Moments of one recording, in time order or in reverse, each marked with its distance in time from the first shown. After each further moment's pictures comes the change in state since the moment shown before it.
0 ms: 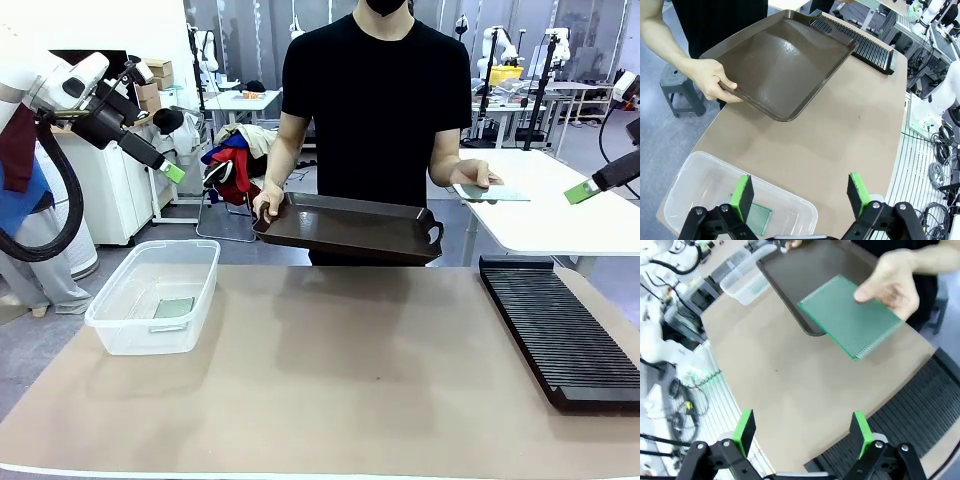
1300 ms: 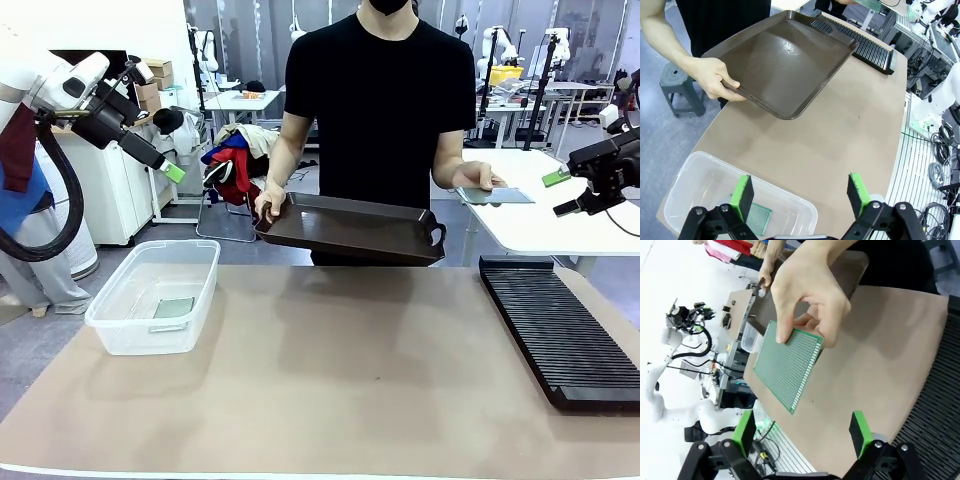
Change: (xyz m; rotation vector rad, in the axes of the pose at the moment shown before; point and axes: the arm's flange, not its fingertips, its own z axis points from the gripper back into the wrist) left arm 0.000 0.000 0.000 0.000 0.000 -0.001; right arm 0.005 -0.095 -0.036 0.205 -0.081 -0.548
